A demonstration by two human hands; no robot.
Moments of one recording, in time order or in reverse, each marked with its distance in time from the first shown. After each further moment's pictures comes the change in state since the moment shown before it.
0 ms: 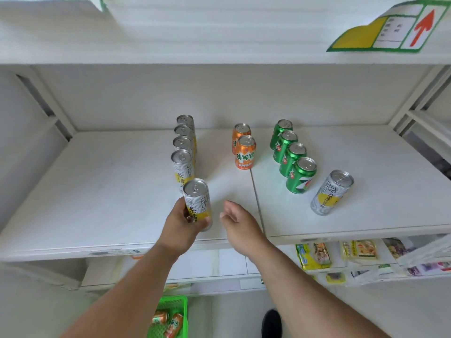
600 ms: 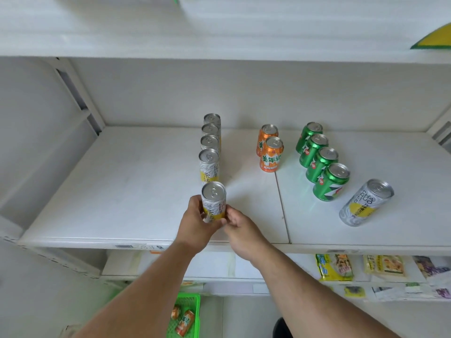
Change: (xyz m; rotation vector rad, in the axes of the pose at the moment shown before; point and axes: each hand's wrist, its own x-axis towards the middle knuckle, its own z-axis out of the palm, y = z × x) left_hand 0.019 -0.024 -0.021 0.142 0.100 0.019; right_hand 0.031 0.007 0.053 -0.088 -0.134 -0.082
